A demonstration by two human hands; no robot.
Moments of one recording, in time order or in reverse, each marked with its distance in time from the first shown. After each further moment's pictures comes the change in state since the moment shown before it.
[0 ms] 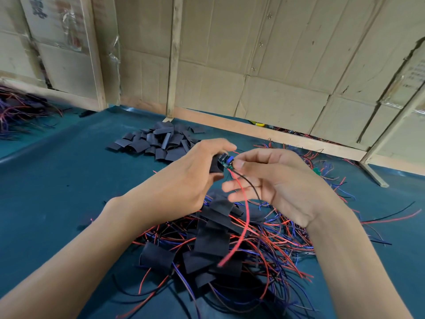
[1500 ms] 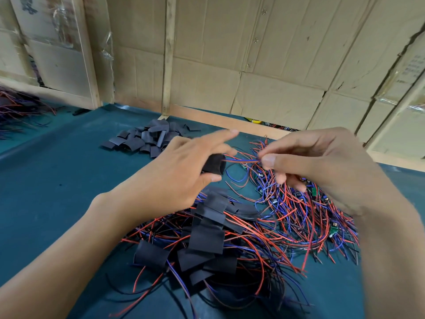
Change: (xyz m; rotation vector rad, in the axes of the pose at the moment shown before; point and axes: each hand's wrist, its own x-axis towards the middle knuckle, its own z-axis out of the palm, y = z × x) left_hand 0.002 0.029 -0.015 0.291 -0.026 0.060; right_hand -0.031 -0.031 -0.038 -0.514 0.091 -0.337
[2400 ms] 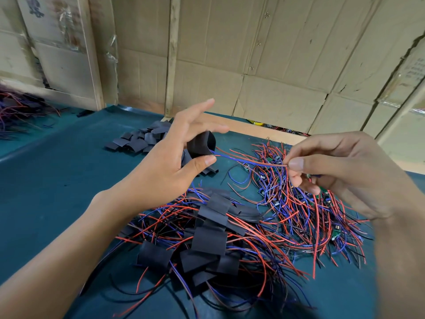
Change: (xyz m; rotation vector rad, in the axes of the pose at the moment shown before) left_hand 0.000 -0.021 -0.003 -0.374 0.180 -0.023; right_hand -0.008 -0.004 -0.015 0.184 -0.035 0.017
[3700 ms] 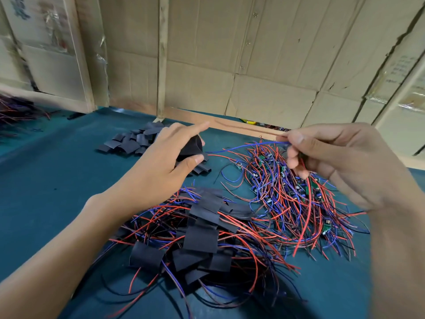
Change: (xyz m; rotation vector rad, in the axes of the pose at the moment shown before) left_hand -0.002 0.004 0.004 0.256 -0.020 -0.167; right_hand -0.002 0.002 -0.009 0.055 0.140 -0.059
